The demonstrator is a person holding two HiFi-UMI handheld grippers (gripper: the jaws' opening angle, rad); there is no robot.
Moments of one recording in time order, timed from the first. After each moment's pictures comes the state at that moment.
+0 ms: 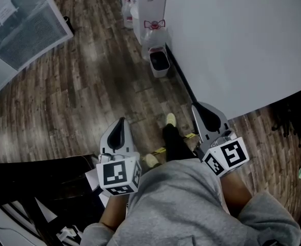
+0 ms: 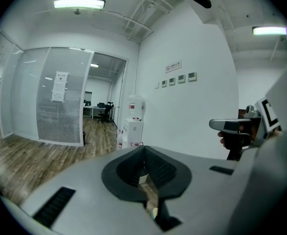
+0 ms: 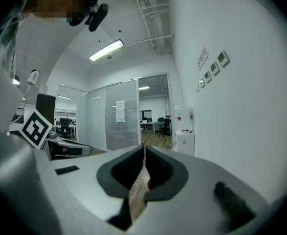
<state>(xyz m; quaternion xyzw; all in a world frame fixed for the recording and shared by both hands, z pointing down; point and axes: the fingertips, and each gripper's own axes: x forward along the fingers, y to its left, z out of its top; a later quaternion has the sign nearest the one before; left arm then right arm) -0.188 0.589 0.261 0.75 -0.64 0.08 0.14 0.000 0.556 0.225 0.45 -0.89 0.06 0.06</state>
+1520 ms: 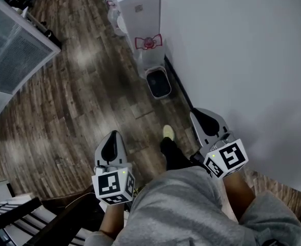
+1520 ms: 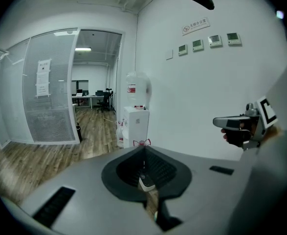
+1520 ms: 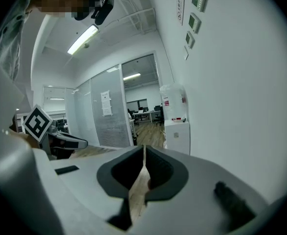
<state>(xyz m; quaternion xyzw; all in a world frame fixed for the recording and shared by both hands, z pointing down) -0.163 0.192 0.319 0.72 -0.64 0.17 0.19 0.054 0.146 0.302 0.43 -0.89 0.13 0.10</state>
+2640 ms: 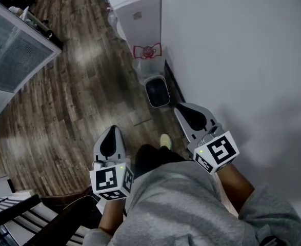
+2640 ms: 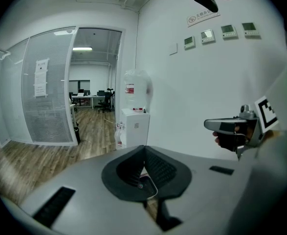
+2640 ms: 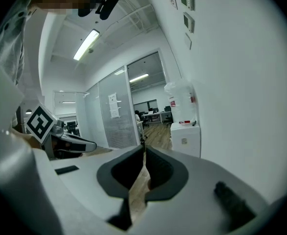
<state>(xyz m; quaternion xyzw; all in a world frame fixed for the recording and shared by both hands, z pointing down) -0.120 0.078 0.312 0.71 -0.65 0.17 0.20 0.050 0.025 0.297 0.36 -0.92 0.13 0.09</state>
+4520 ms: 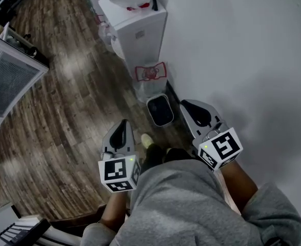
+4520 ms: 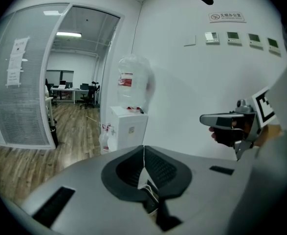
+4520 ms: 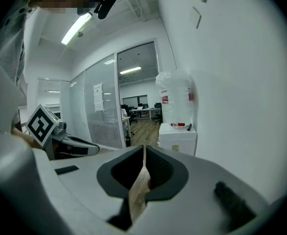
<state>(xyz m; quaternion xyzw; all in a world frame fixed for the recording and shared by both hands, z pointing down) -0.190 -0.124 0.352 0.78 -0.57 0.16 0.22 -0.030 -0.151 0.311 0.43 -0.89 0.11 0.14</state>
